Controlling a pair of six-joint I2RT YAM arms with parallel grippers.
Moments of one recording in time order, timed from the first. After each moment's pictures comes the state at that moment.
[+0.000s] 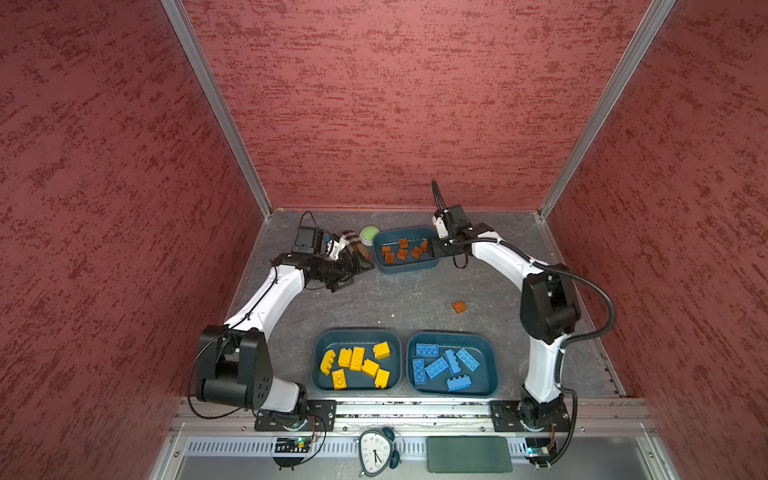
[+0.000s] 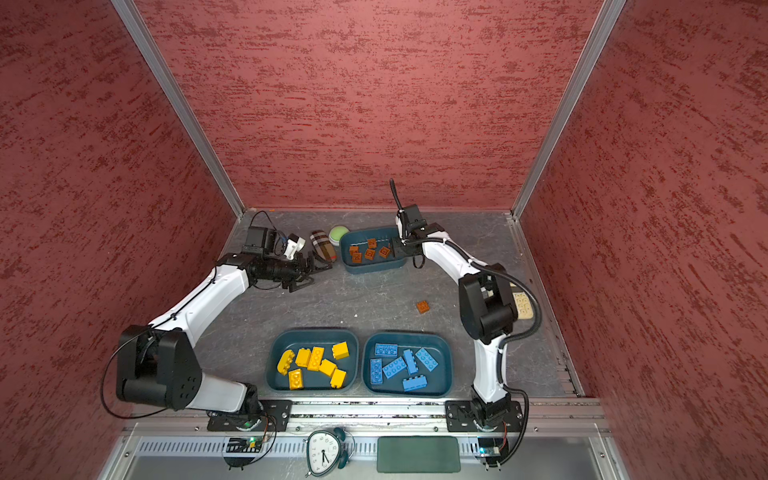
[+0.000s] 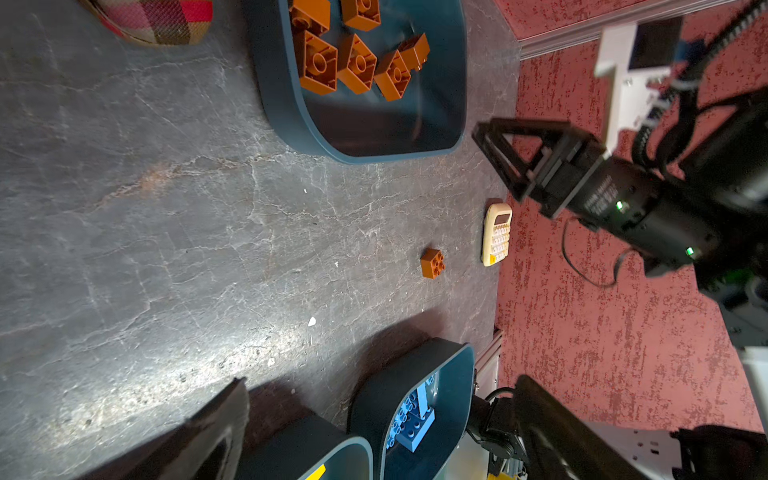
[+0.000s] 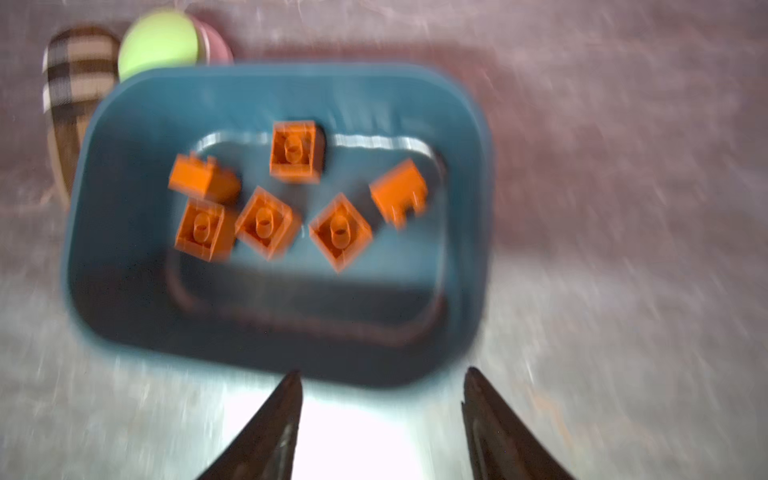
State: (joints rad) left arm -0.12 1.46 1.09 -0.62 0.74 -0.53; right arm 0.39 1.91 1.55 -0.60 -0.05 0.20
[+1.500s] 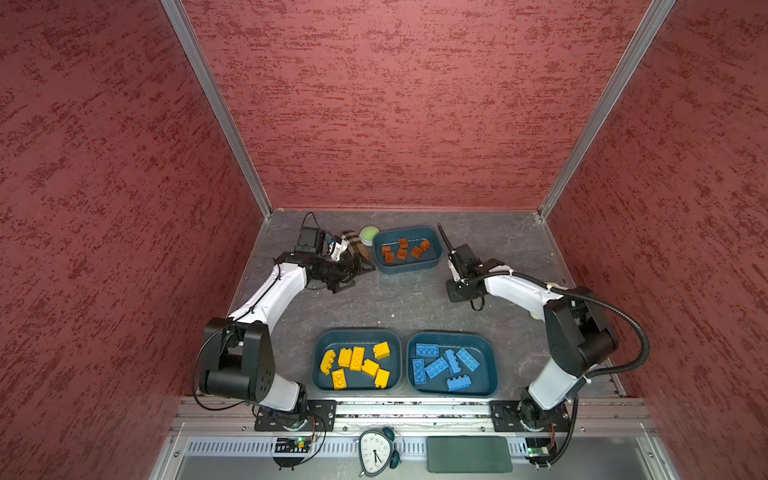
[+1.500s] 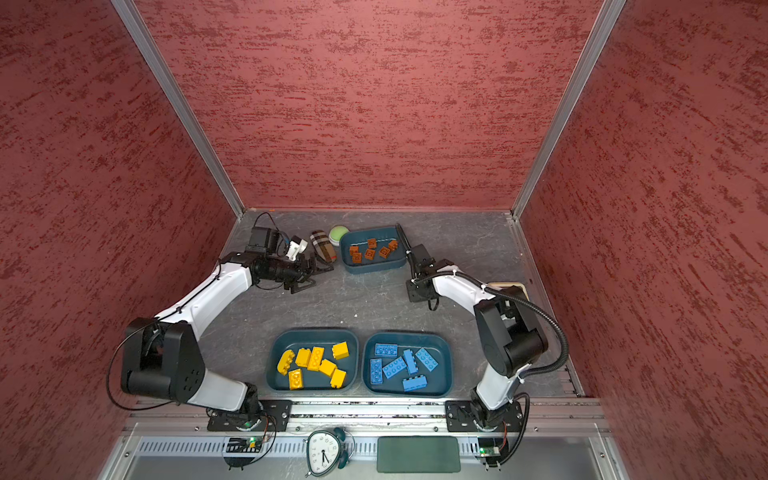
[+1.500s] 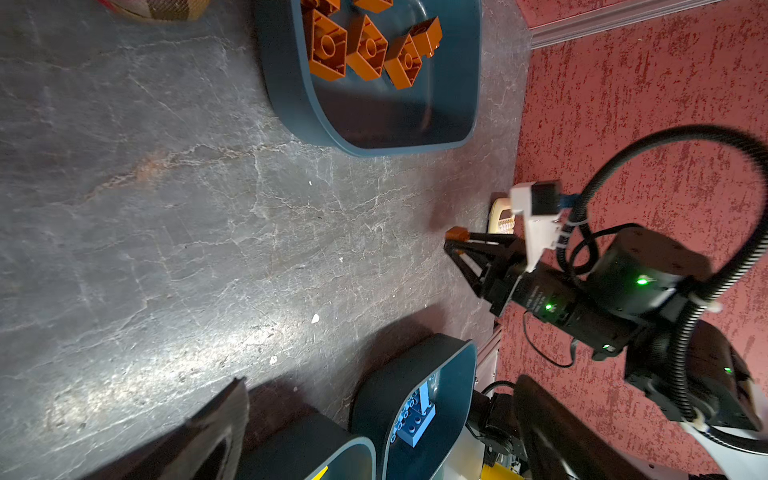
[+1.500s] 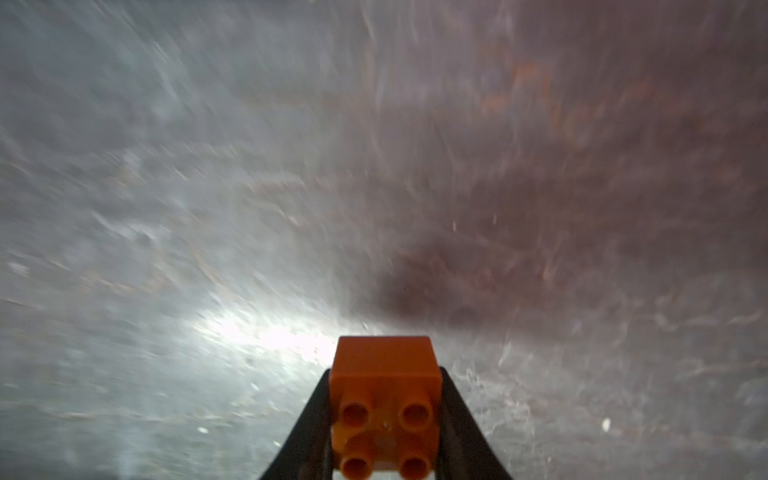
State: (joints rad) left arm -0.13 1.49 1.09 -0.63 0.75 -0.52; right arm 0.45 1.71 1.15 -0.60 0.05 0.24
